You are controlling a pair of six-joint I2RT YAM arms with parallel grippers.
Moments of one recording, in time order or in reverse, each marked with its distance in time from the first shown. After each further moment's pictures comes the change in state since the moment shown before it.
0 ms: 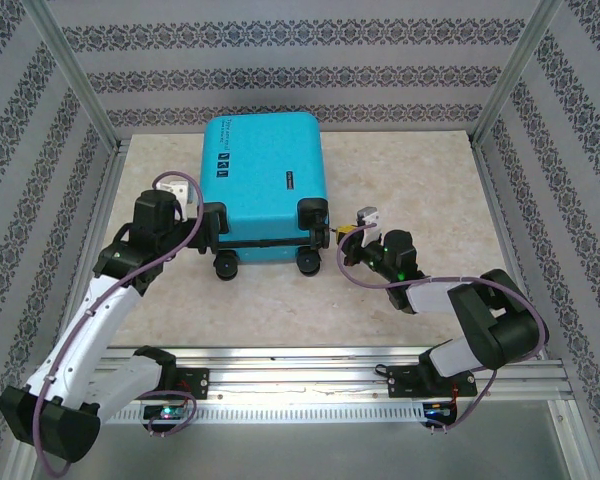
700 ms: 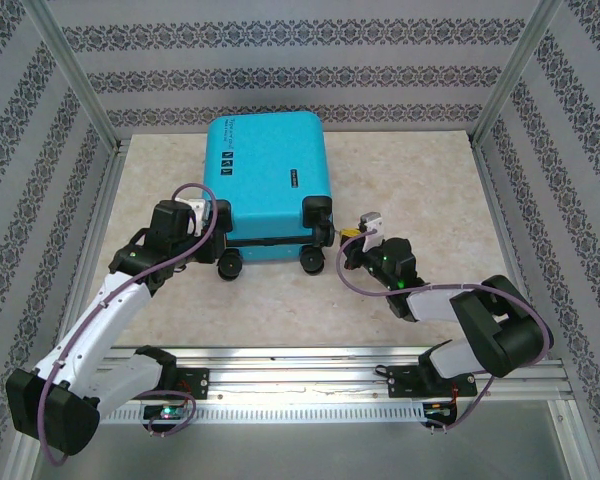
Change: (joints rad) left arm -0.028 0.039 -0.097 -0.017 0.094 0.002; right arm 0.034 -0.043 -0.058 0.018 0.132 -0.004
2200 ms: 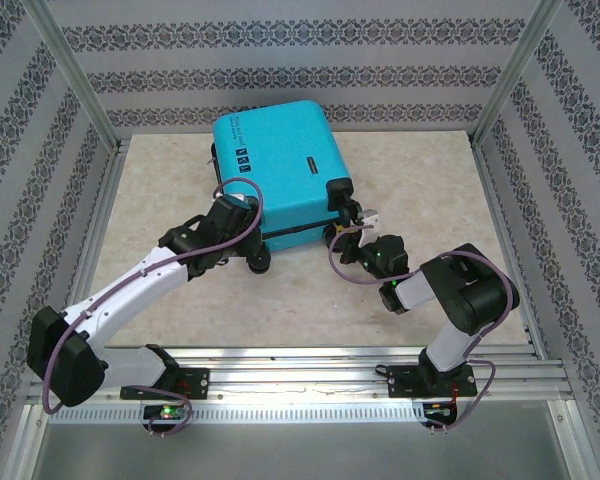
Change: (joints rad) left arm -0.307 0.251 0.143 0.019 -0.236 -0.284; right arm -0.014 0.270 0.047 0.246 0.002 0.054
